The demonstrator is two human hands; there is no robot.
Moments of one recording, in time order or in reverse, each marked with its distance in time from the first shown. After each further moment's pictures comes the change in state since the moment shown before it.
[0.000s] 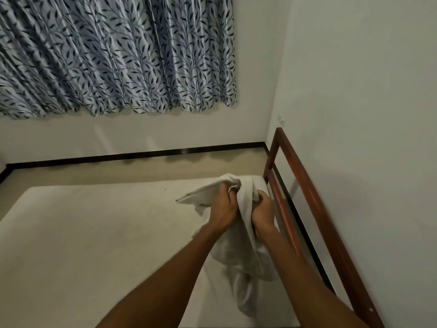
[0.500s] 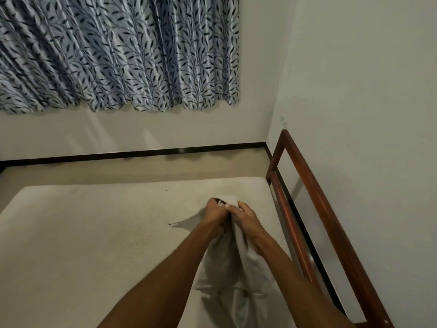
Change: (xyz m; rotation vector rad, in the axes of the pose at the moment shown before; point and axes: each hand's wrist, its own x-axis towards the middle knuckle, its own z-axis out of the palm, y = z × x) left_hand 0.043 -0.047 -0.030 -0.415 -0.038 -0.516; right_hand -0.014 -0.002 0.055 -0.053 -0.395 0.068
